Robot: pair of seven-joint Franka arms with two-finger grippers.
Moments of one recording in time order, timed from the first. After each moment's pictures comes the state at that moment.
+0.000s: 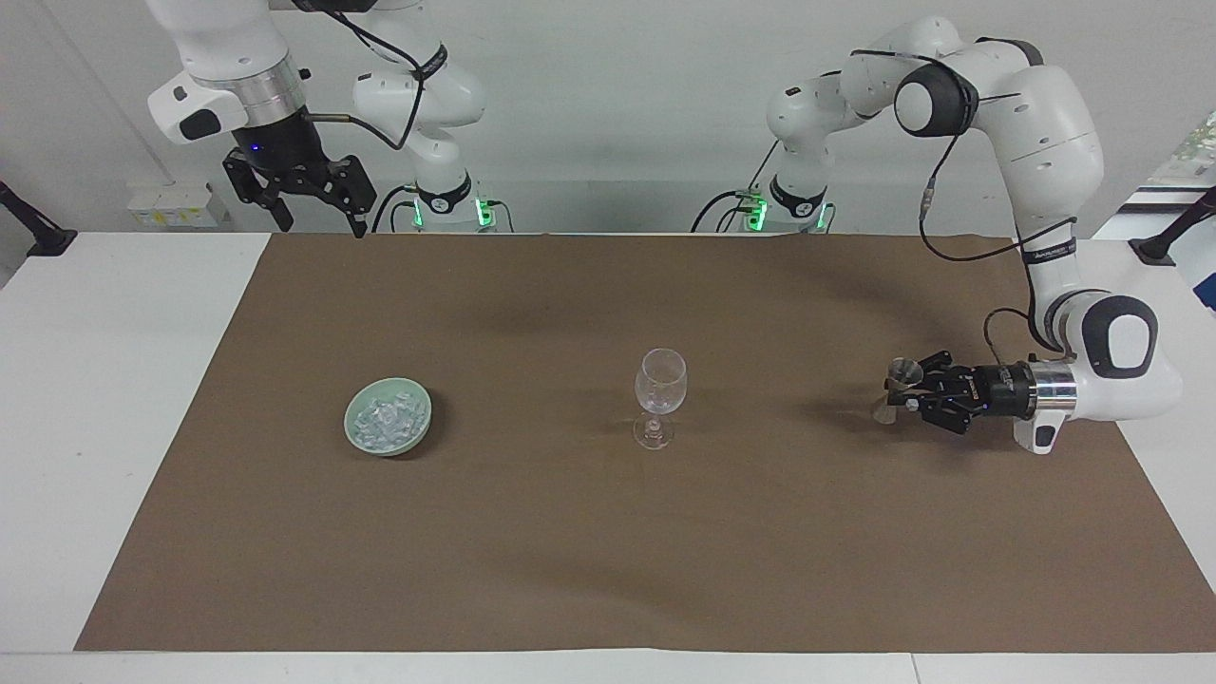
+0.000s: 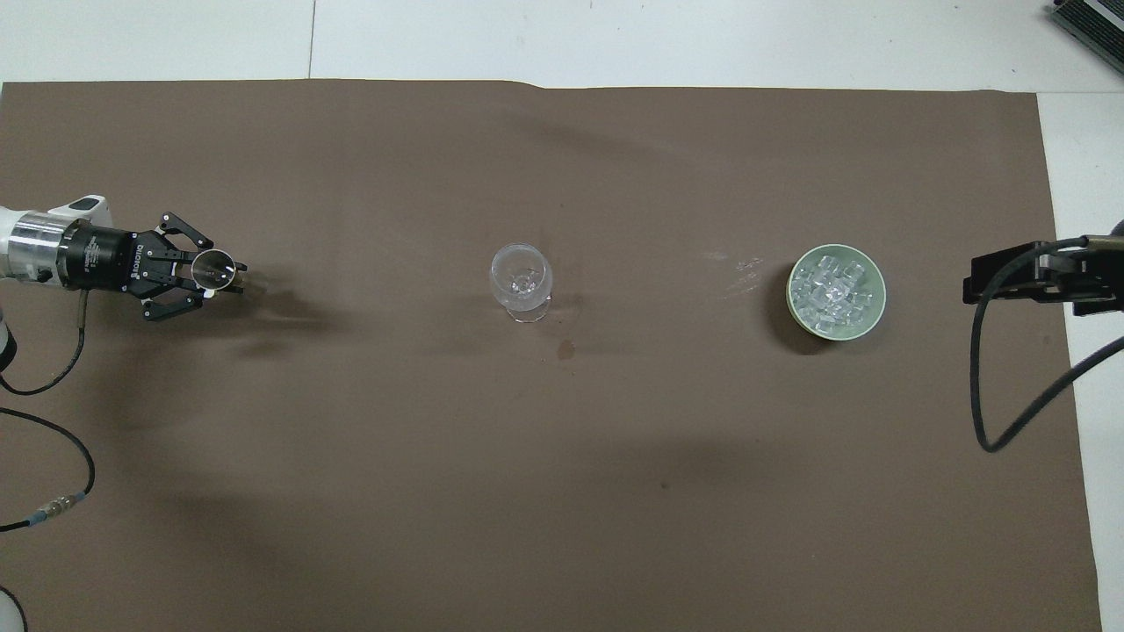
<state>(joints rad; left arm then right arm) 0.27 0.67 0.07 -1.48 -1.11 1.27 -0.80 0.04 -0.03 -0.01 -1.51 -0.01 1.50 0.16</state>
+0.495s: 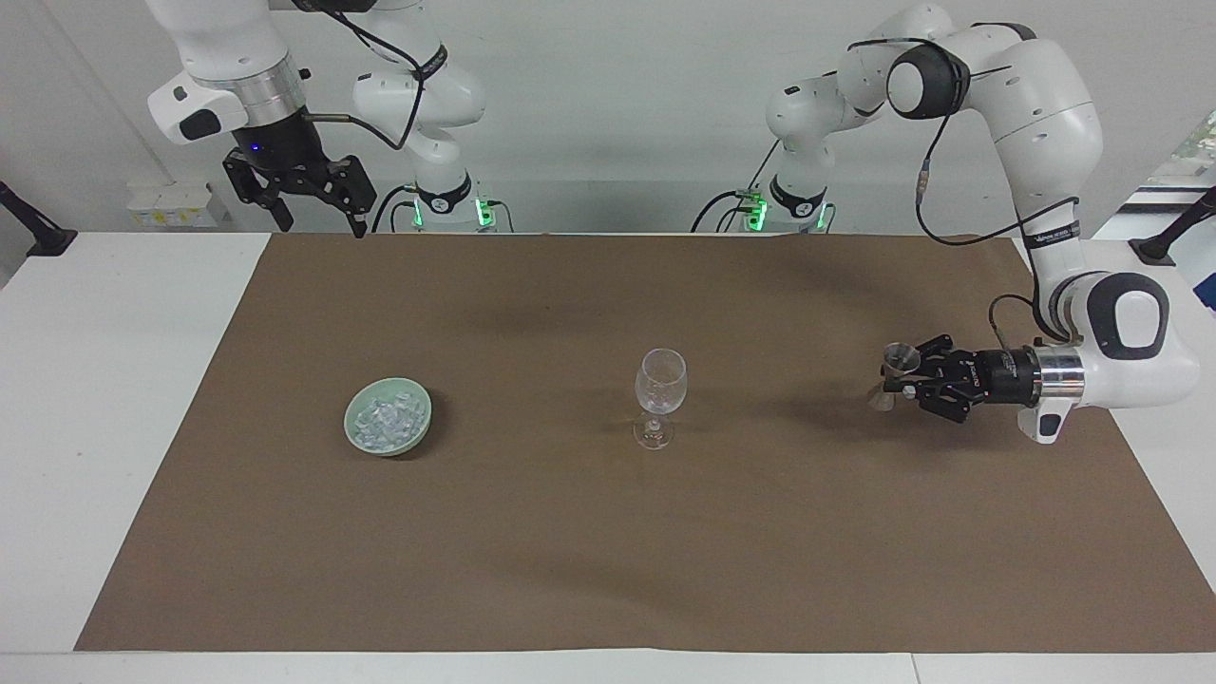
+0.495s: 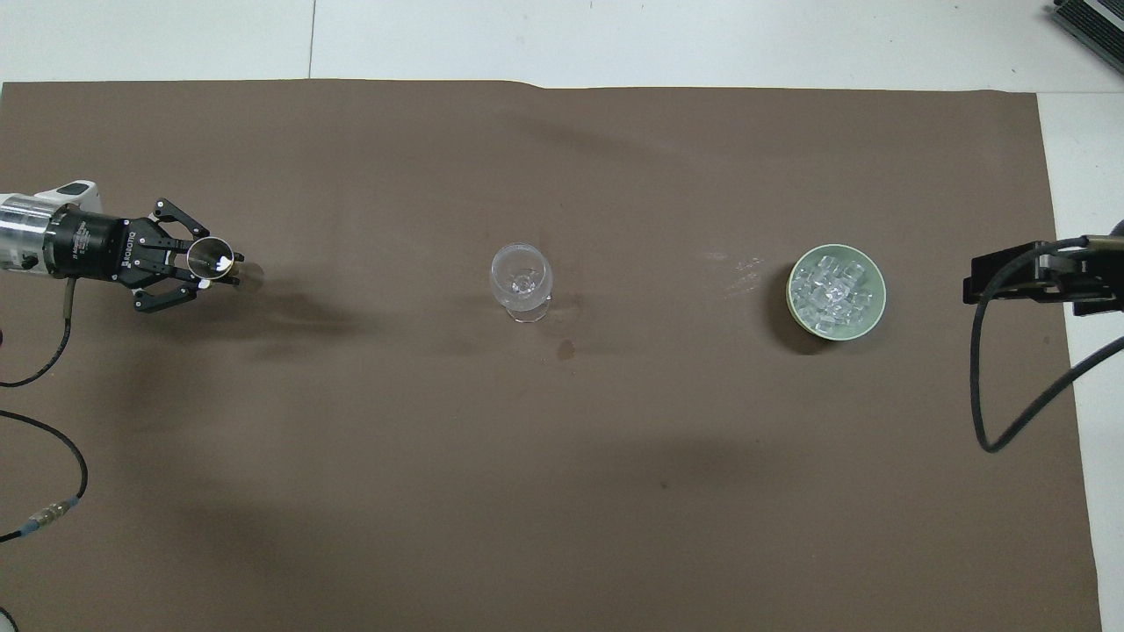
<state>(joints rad) 0.23 0.60 0.07 -1.50 -1.13 1.27 -0.90 0.04 -0.03 -0.01 -1.51 -0.01 1.50 0.16</state>
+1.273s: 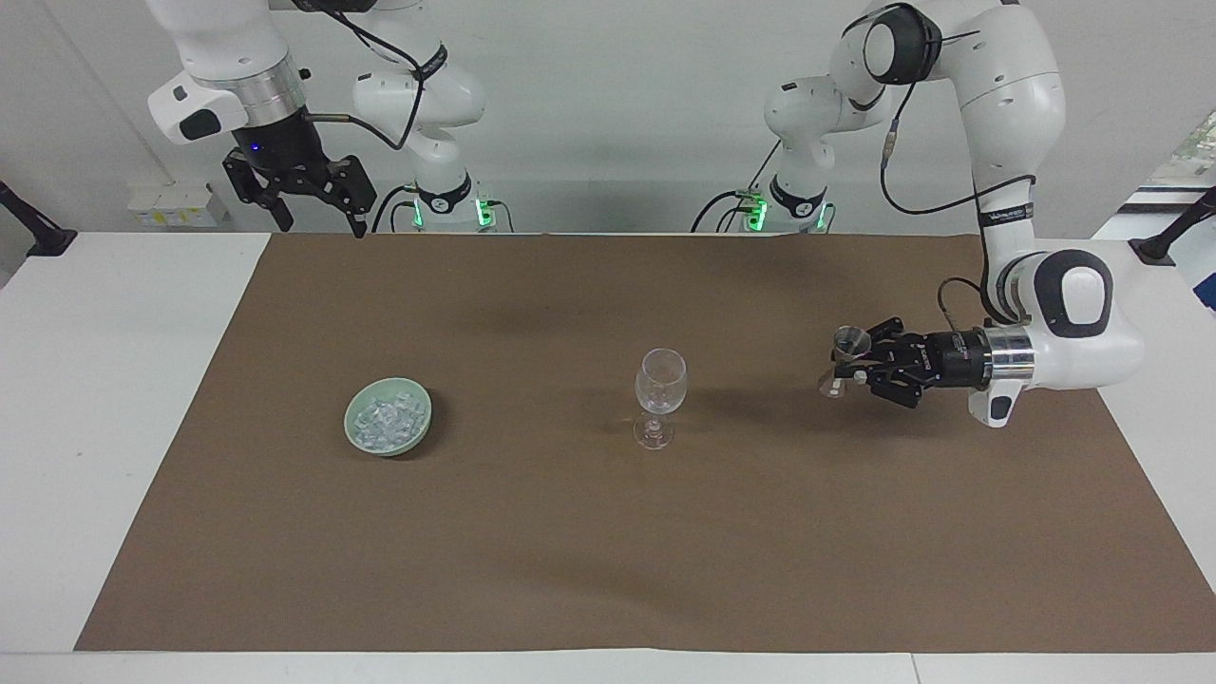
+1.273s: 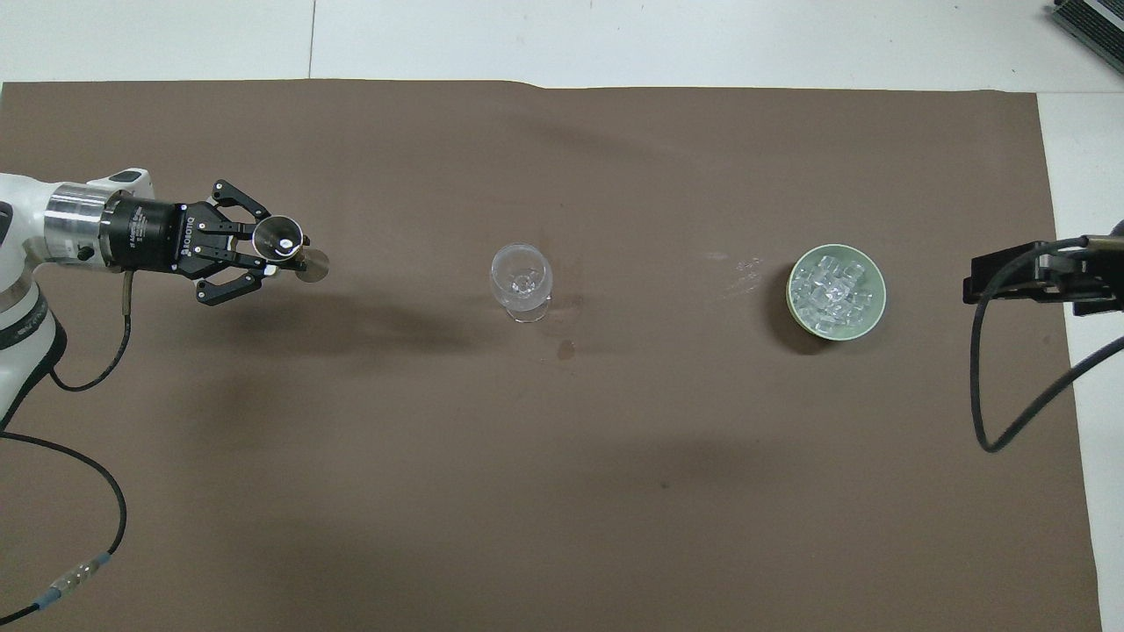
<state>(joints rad) 0.08 0.44 0.08 -1.70 -1.28 1.42 -0.93 0.04 -0.03 -0.01 -1.51 -0.01 1.50 0.16</state>
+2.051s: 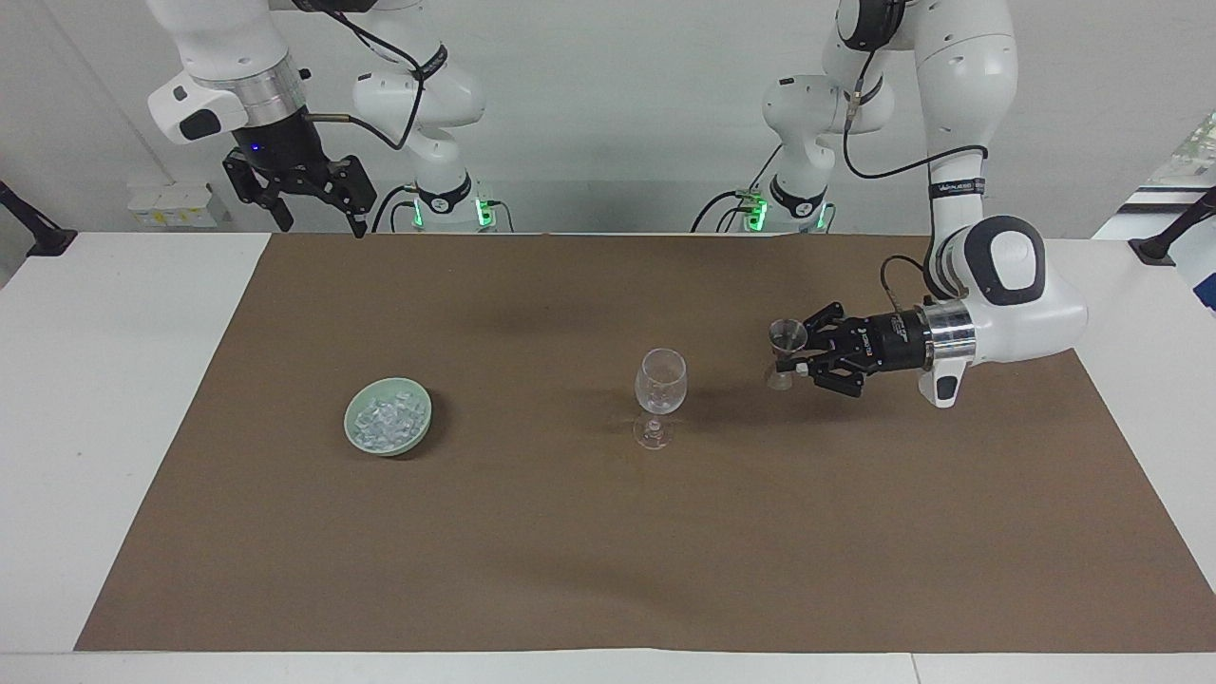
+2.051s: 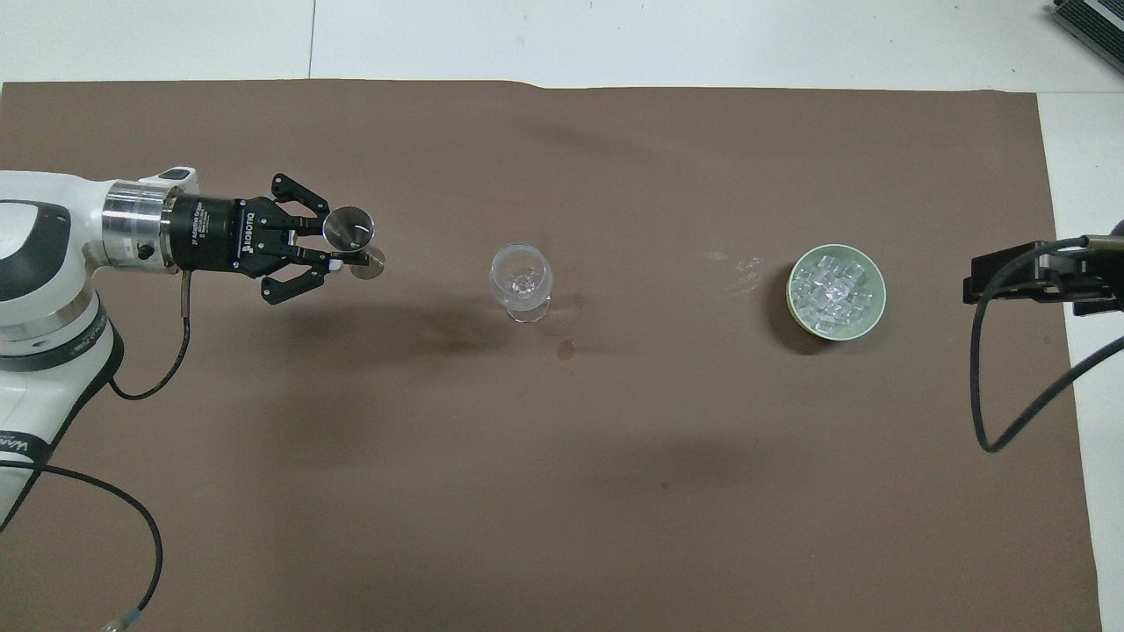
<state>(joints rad) -0.11 0.31 0.10 -1.78 -1.34 1.65 -1.08 0.04 -0.03 -0.01 -1.51 -0.01 1.50 0.16</state>
